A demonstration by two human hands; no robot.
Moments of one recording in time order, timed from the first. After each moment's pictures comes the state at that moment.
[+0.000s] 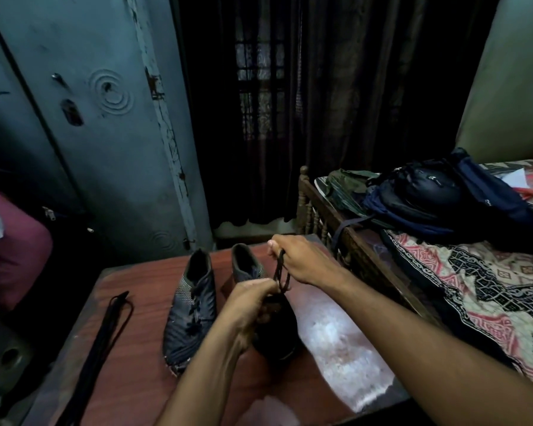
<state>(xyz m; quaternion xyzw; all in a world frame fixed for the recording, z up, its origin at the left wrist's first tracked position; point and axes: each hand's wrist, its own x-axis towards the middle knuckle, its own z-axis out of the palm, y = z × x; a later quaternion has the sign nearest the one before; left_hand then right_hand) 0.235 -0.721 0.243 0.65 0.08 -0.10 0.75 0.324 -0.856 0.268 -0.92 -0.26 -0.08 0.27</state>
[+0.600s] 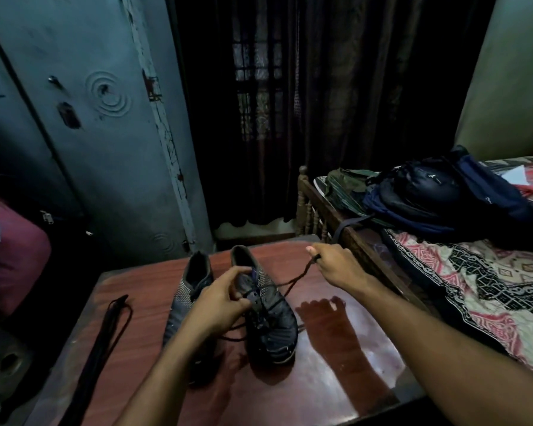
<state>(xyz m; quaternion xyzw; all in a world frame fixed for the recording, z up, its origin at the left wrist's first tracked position) 0.252 -0.652 0.228 0.91 -0.03 0.03 0.41 0.359 -0.922 0.222 -0.97 -0.13 -0.06 0.19</state>
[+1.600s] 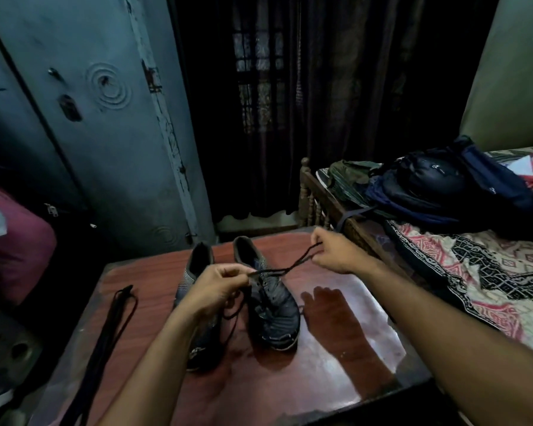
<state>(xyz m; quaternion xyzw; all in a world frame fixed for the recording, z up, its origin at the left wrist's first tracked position) 0.252 -0.650 0.235 0.78 0.03 -0.05 0.63 0.363 -0.928 0.232 -0.95 -0.17 0.00 0.27</state>
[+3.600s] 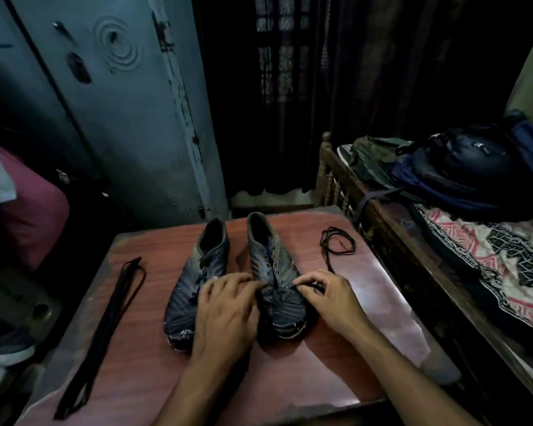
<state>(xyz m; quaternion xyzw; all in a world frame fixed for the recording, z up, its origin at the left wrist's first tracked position) 0.210 -0.656 0.146 0.95 -0.07 0.28 0.13 0.275 -0.874 0.145 -0.85 -0.16 -0.07 0.50</state>
